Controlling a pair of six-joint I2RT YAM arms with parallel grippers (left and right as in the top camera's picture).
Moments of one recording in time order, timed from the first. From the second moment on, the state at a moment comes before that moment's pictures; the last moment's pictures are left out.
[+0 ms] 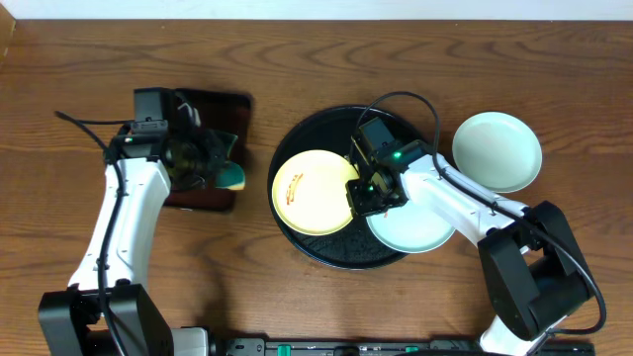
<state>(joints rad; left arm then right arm) 0.07 1.52 1.12 -0.81 0.33 -0.42 0.56 1.85 1.17 -0.71 -0.27 0.33</state>
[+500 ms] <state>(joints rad) -0.19 1.52 1.12 -0.80 0.28 -0.43 0.56 1.85 1.17 -0.59 -0.18 0.34</state>
